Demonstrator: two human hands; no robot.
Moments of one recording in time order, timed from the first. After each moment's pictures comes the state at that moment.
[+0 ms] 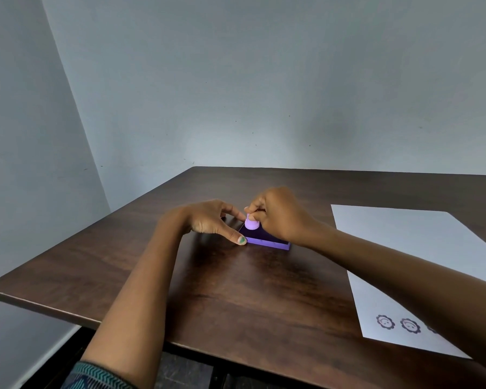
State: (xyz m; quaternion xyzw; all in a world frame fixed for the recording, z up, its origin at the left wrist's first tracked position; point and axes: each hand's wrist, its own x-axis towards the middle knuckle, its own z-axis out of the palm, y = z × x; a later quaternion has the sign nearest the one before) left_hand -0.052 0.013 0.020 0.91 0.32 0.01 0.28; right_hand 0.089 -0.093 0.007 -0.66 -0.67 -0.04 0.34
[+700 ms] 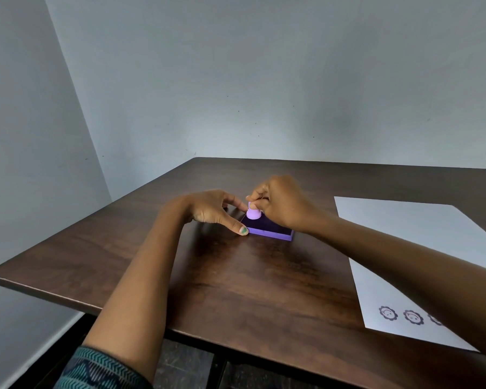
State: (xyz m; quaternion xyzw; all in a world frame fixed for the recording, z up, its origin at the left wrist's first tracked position) left_hand -0.051 0.014 0.019 0.90 0.32 0.01 0.28; right_hand 0.092 -0.087 0.006 -0.67 -0.65 -0.03 0.36
